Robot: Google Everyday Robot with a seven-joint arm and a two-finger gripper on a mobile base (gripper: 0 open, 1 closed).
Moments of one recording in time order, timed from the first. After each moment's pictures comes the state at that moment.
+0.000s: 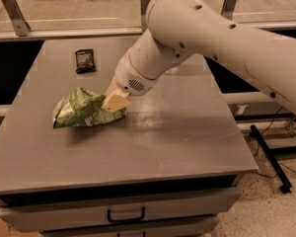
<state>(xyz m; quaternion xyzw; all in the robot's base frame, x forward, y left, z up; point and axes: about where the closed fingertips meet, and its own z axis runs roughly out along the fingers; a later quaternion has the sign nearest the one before) 0.526 0.091 0.867 -0.66 0.68 0.17 0.28</state>
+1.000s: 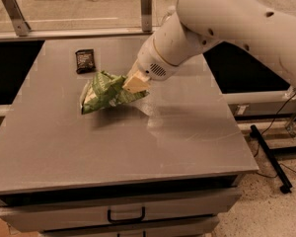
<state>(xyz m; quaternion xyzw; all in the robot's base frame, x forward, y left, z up) 0.558 0.036 0.898 -0.61 0.71 0.13 0.31</state>
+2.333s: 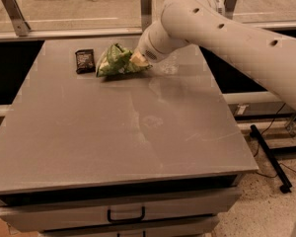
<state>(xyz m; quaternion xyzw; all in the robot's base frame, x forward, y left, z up) 0.708 0.023 0.880 -0.55 0.73 0.02 0.40</state>
